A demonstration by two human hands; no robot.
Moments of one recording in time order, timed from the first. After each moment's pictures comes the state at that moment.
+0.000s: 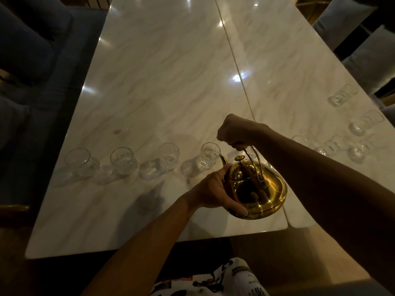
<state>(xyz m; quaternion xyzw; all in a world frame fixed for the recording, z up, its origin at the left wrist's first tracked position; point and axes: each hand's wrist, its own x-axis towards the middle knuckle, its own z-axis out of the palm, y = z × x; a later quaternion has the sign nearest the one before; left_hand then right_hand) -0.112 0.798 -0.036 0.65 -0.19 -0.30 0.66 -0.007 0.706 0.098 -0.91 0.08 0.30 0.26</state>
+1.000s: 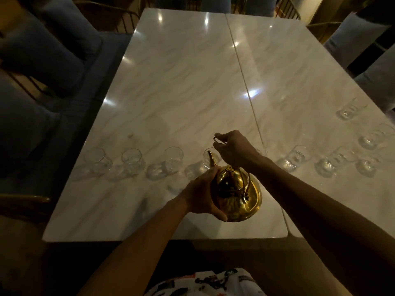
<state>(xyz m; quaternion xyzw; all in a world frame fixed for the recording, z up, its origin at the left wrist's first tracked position) -0.135 0.820 -0.035 0.86 -0.25 -0.11 0.43 -0.071 0.689 0.094 -0.91 -0.03 0.17 0.39</state>
